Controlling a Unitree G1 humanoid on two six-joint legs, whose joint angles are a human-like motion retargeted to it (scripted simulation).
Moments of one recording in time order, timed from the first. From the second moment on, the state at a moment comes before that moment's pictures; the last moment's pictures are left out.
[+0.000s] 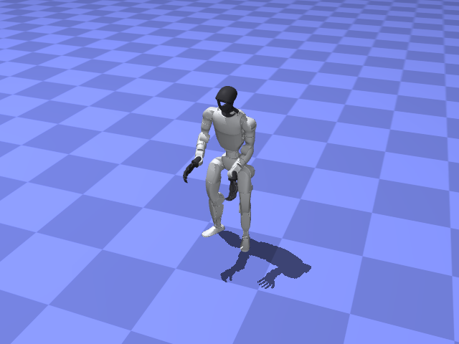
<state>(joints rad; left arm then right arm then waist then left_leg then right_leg) -0.27 0.07 -0.19 0.54 -0.99 -0.21 0.64 -0.35 -0.19 0.37 0.37 0.12 0.04 -0.54 0.07 -0.09 0.27 0.01 0.06 0.48 0.15 -0.26 -0.09 0.00 -0.19 -0.37 0.12 -0.24 0.06</state>
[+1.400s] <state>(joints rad) -2.25 0.87 -1.40 1.10 0.14 -0.03 0.63 -2.24 -0.71 1.29 0.94 -0.07 0.03 -0.62 0.08 0.04 0.05 0.01 0.07 0.45 0.30 -0.24 -0.15 0.01 -0.17 -0.18 0.22 -0.26 0.08</state>
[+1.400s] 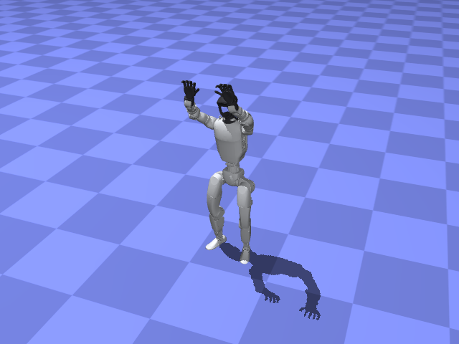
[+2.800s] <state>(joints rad) -0.68 0.53 -0.19 0.02 0.20 -0.02 0.48 -0.19 -0.16 0.16 0.23 0.58 -0.14 -0.36 -0.01 0.07 0.22 -0.02 0.16 0.50 0.16 -0.10 -0.14 0.13 -0.14 -0.14 0.03 -0.27 0.08</state>
